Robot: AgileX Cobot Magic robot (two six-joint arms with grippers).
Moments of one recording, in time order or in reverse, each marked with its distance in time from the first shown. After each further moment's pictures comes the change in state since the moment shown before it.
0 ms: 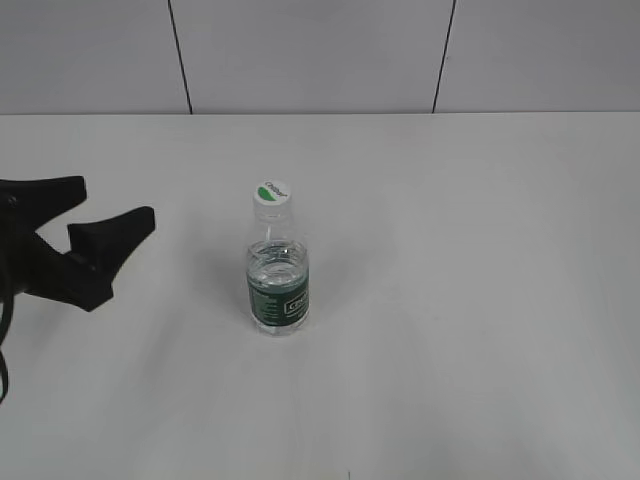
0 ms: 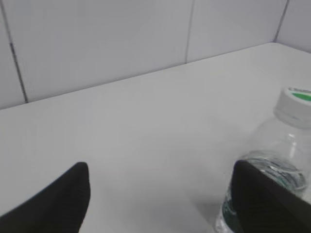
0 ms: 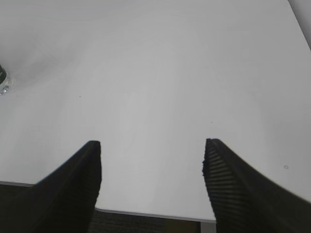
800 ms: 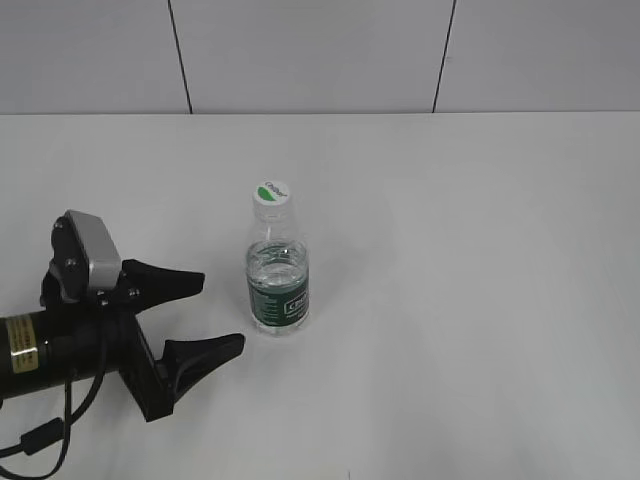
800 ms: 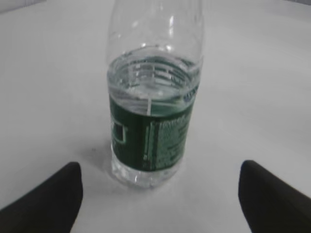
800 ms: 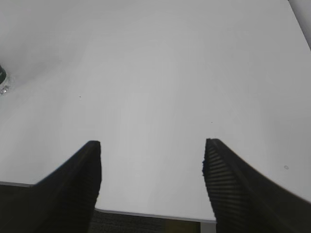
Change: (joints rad) left arm -0.001 0.486 -0.124 0.402 -0.230 0.112; right arm 0.000 0.000 0.000 0.000 0.000 0.000
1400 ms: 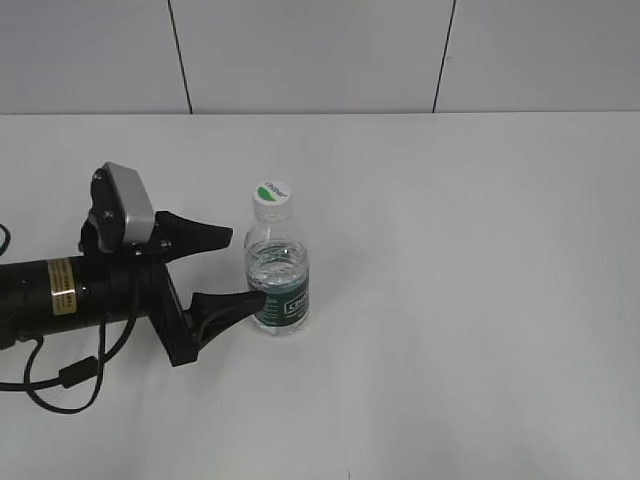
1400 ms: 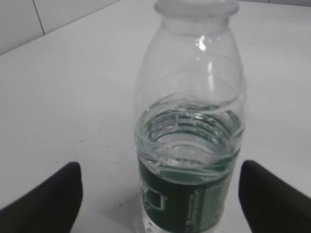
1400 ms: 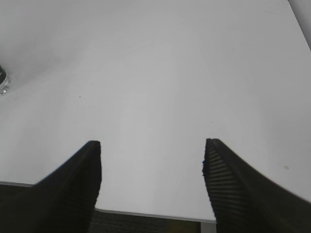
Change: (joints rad) left arm -0.001 0.020 -0.199 0.110 0.084 -0.060; right arm 0.000 0.000 0.000 0.000 0.000 0.000
